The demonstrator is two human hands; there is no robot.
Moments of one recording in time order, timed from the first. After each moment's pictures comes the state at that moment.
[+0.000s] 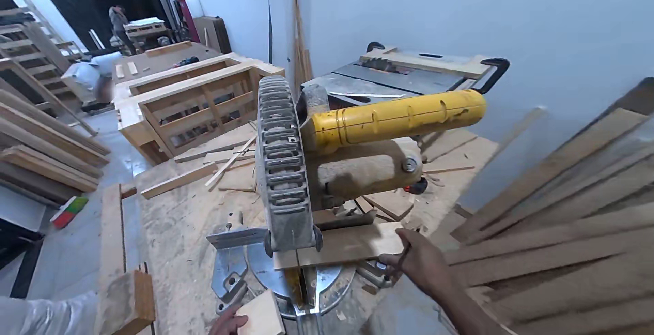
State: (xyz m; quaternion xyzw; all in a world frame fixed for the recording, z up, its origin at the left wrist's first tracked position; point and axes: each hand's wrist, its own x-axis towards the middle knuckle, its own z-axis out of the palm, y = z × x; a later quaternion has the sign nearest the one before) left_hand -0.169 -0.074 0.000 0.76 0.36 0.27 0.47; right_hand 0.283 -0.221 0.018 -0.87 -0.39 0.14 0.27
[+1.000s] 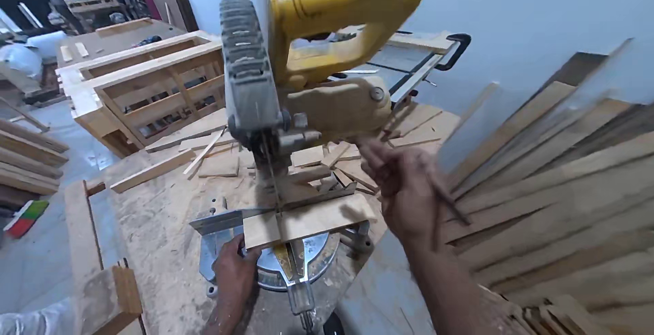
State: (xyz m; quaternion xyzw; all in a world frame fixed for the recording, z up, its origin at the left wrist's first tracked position) left_hand -0.062 -0.013 0.012 0.76 0.54 0.17 0.31; right_hand 0.196 -0.176 0.150 -0.52 -0.33 0.10 0.78
